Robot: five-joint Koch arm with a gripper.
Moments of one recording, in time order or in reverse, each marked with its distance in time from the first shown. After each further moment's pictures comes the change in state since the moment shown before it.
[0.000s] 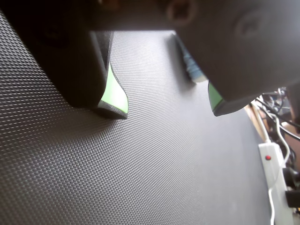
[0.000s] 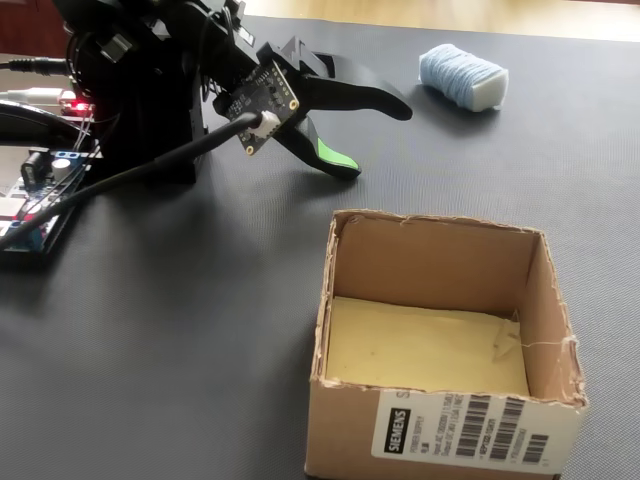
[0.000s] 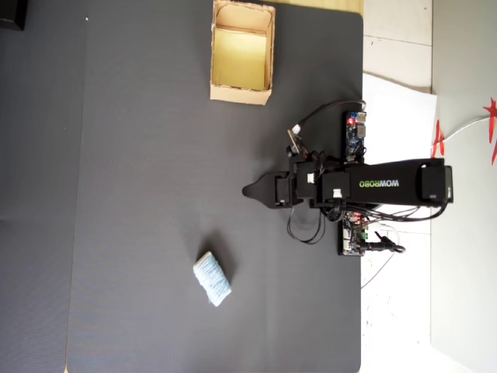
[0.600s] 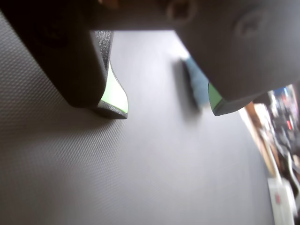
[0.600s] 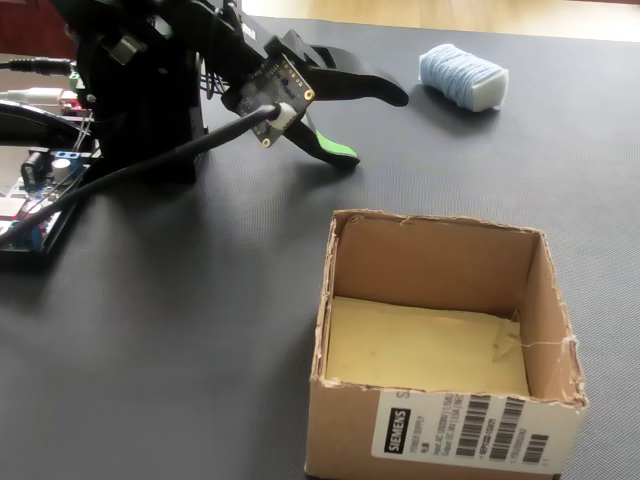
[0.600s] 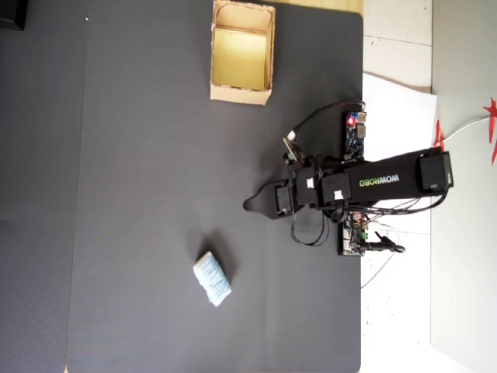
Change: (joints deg) arm -13.3 0.0 0.0 0.1 -0.1
